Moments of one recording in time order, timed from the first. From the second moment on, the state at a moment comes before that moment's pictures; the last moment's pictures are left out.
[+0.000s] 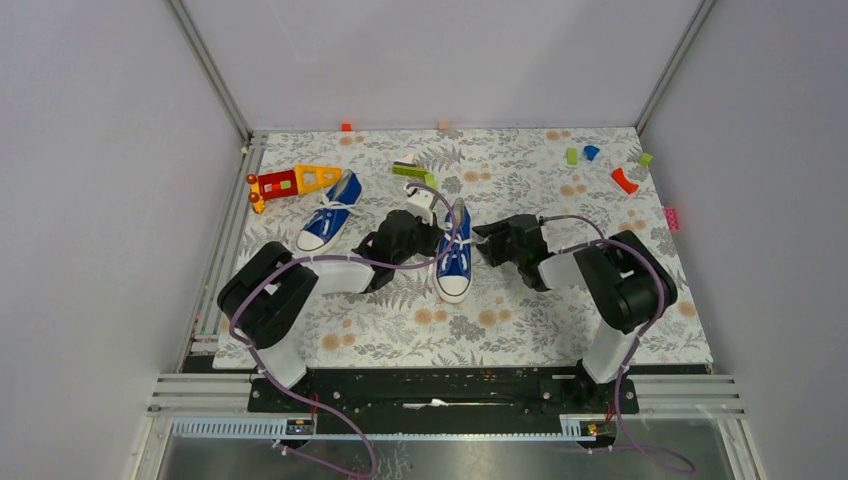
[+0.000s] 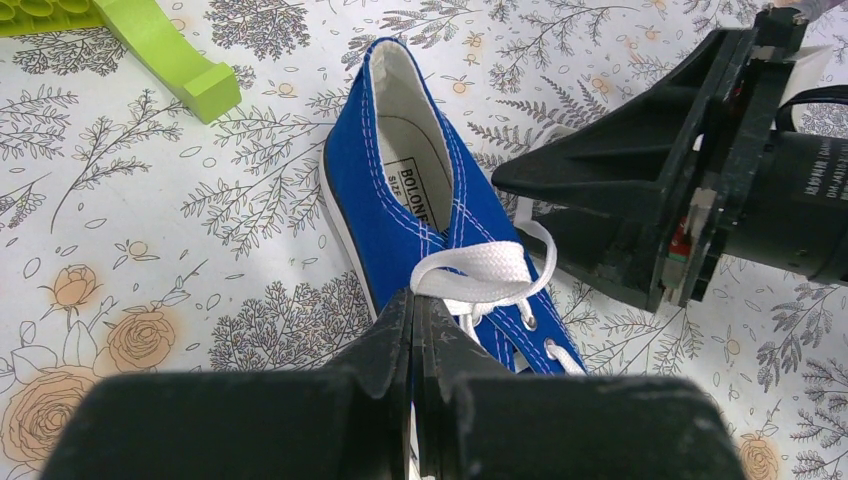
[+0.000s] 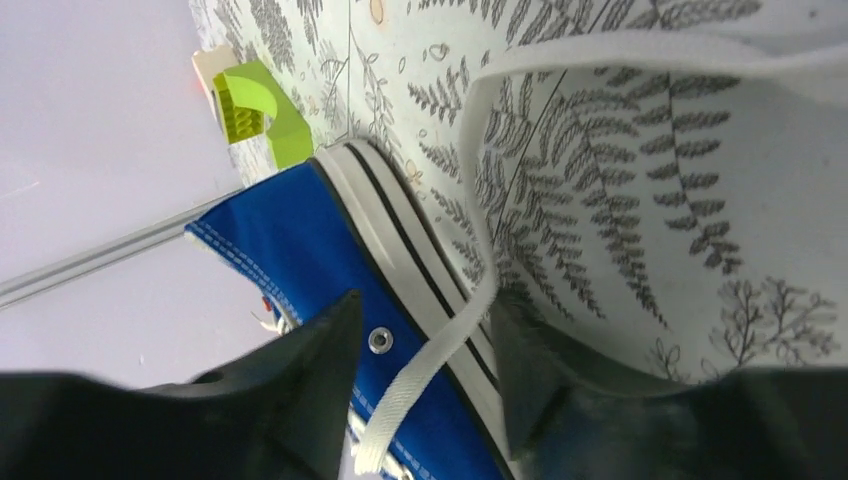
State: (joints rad) left arm -0.71 1.71 0.79 0.57 -0.03 -0.27; right arm 0.42 1.76 0.61 0.55 0.02 1.54
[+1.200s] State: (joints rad) left arm -0.74 1.68 0.95 0.25 0.01 -0.11; right arm 0.37 1.63 0.81 0.53 -0.33 0.87
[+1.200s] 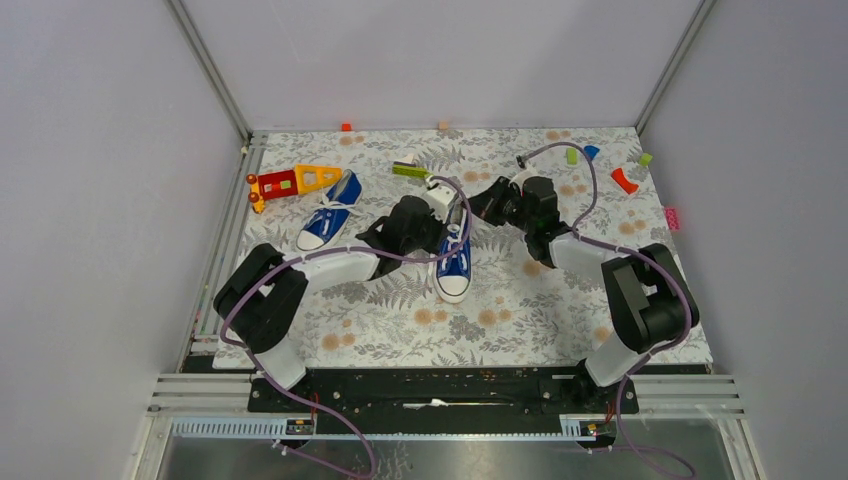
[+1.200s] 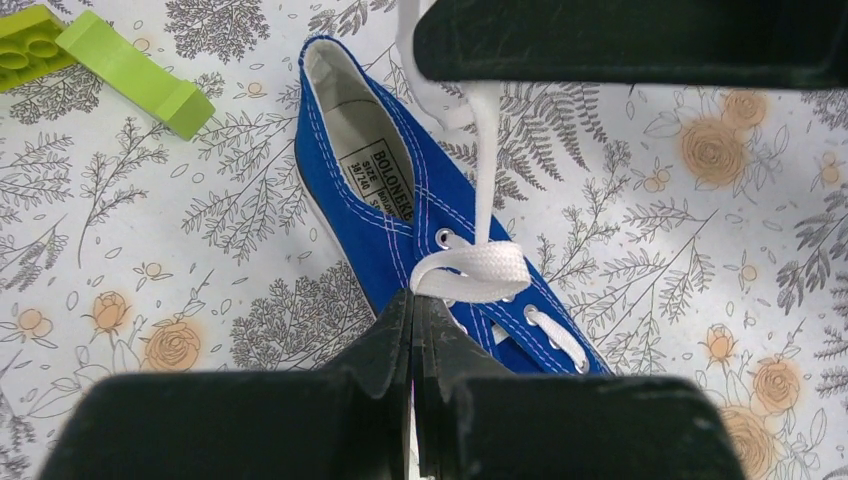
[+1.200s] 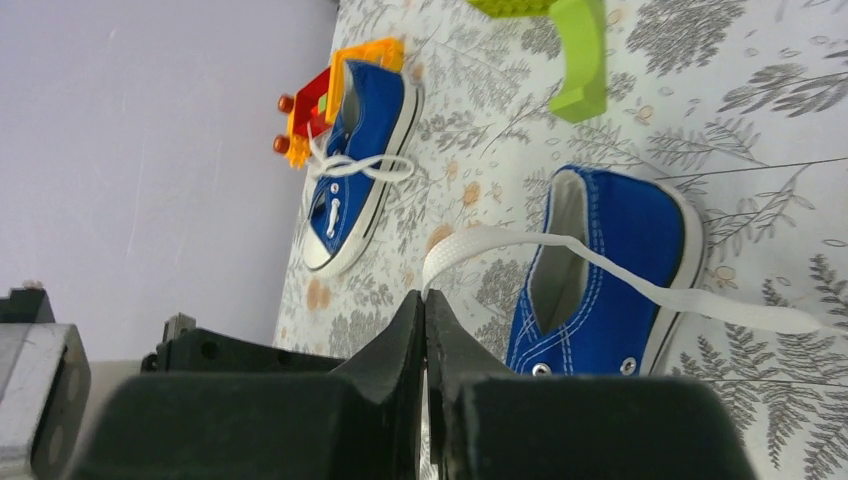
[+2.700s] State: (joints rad) left arm -0.77 1.74 1.19 -0.11 0.02 0.02; right arm 0.34 1.80 0.77 0.73 -0.62 1.00
